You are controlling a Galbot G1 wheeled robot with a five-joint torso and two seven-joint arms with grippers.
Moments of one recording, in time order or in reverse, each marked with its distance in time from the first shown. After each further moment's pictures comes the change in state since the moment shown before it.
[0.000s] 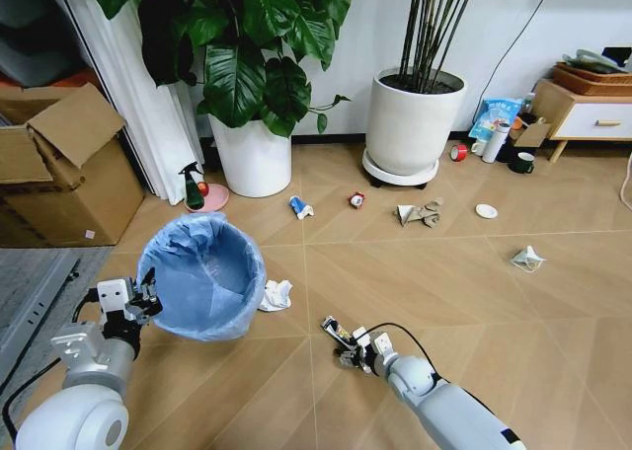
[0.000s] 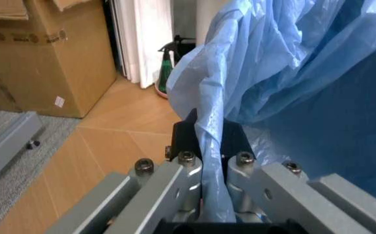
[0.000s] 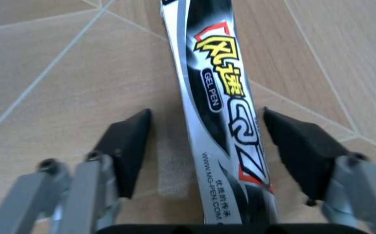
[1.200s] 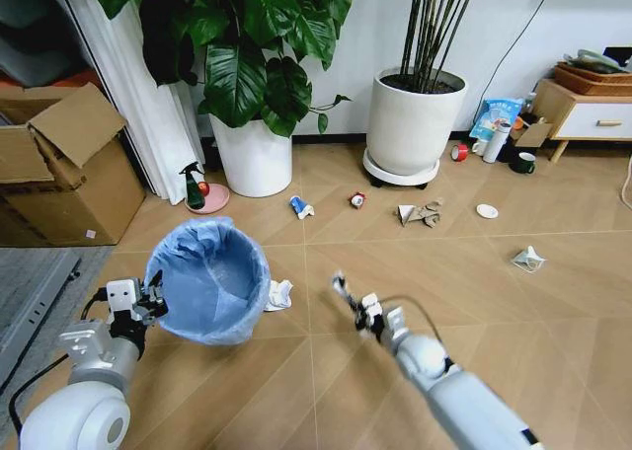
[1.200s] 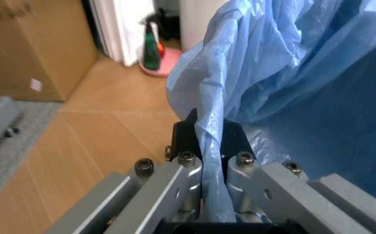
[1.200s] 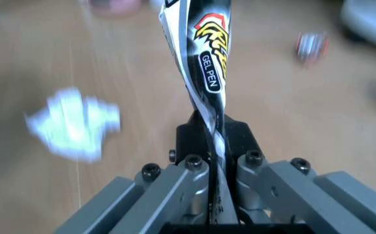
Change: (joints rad) left arm -0.023 0.076 0.043 0.057 -0.043 0.048 0.007; right arm 0.028 -0.135 0.123 0.415 0.169 -0.008 0.110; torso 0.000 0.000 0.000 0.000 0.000
